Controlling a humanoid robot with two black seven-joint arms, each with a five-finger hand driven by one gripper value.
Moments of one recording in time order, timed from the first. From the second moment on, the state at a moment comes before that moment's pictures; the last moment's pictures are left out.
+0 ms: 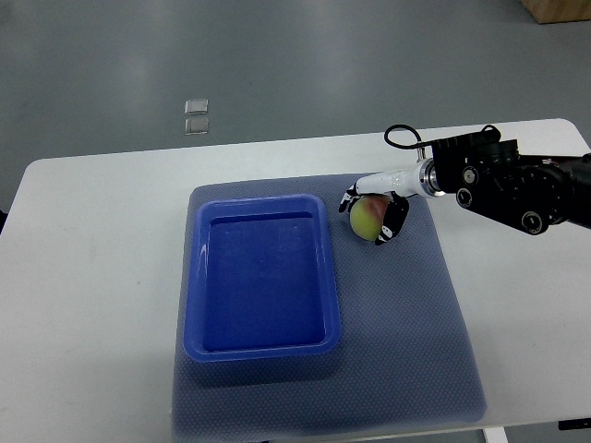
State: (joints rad) left arm -0.03 0.00 -0.09 -0.29 0.00 0.01 0.06; right arm 1.18 -0.30 -0.07 0.80 -1.24 0.32 0.15
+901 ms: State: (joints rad) left arm -0.03 0.00 -0.09 -0.29 0.00 0.01 0.06; right arm 1.70 -0.65 -0.05 1.20 -0.99 0.61 0.16
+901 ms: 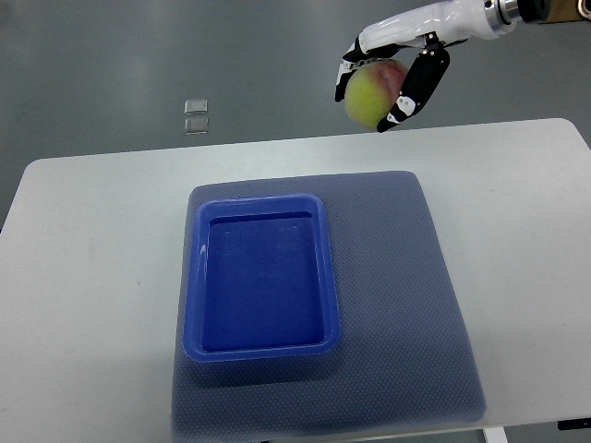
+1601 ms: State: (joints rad) left arm -0.03 0.00 -0.09 -0.29 0.00 0.01 0.06; right arm 1.53 -0.02 -0.06 0.85 -0.96 0.43 0.15
